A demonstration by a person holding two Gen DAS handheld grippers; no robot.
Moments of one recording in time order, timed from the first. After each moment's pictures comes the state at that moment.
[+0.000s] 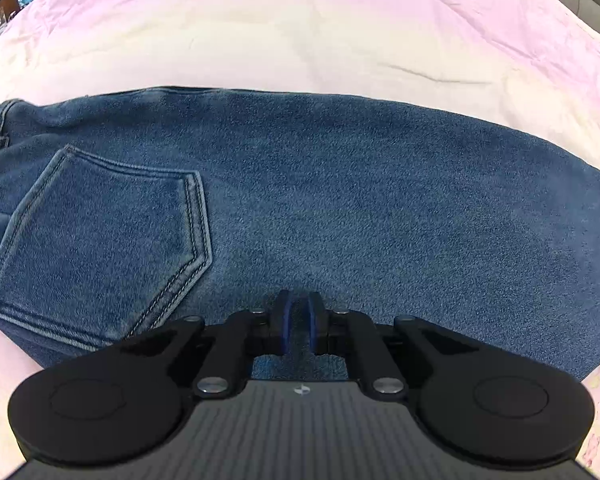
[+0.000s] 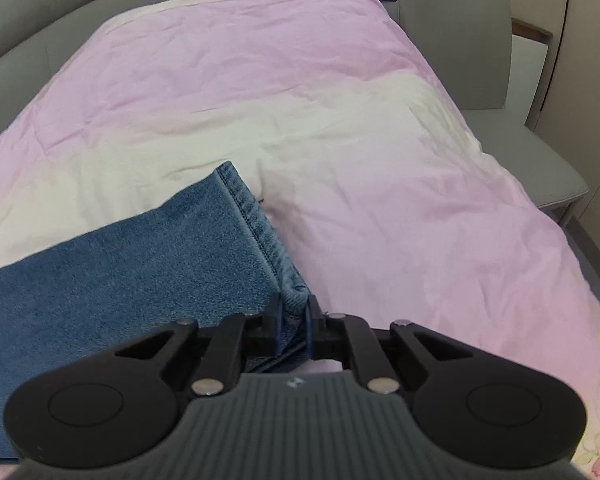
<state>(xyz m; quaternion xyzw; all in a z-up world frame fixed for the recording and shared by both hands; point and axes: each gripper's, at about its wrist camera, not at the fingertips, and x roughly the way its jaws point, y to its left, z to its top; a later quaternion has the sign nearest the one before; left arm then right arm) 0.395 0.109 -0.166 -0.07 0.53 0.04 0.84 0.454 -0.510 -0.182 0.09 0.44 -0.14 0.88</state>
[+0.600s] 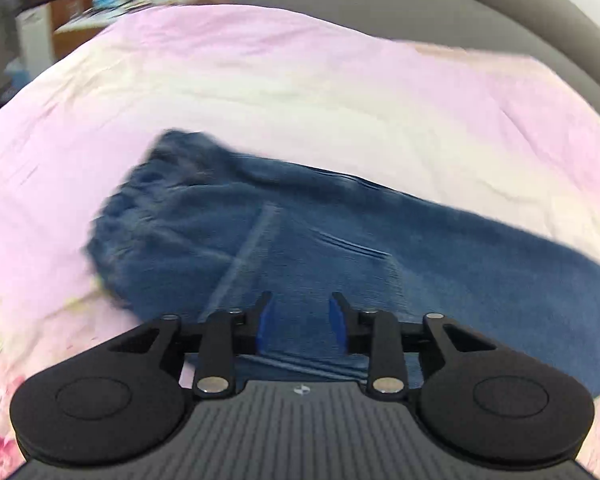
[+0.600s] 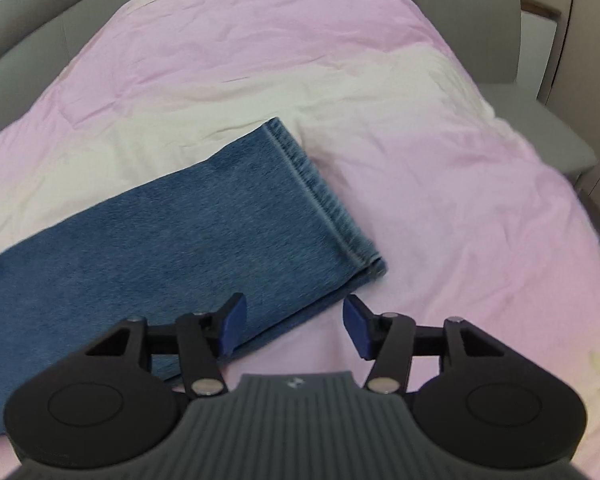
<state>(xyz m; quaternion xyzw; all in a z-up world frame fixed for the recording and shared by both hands) 0.327 0.261 -0.100 -0.15 0.44 0.11 0.88 0.409 -0.475 -0.172 0.16 0.46 -0.09 0.87</state>
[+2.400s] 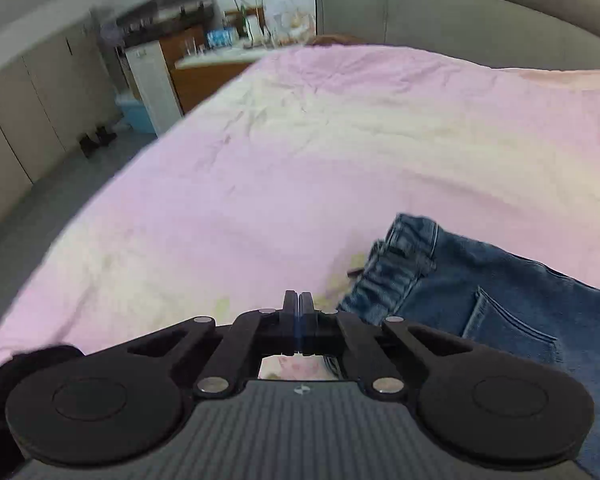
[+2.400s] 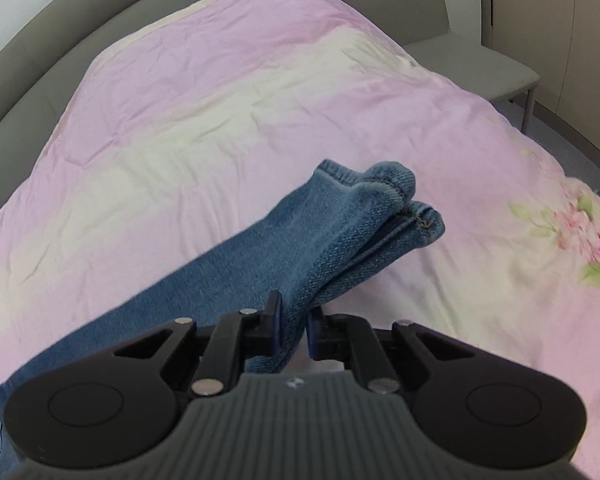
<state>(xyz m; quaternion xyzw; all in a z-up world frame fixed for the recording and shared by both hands) 0.218 0.332 -0.048 -0.08 0.44 0.25 0.86 0.261 -0.481 -0.130 0.23 0.46 -0.14 0.85</state>
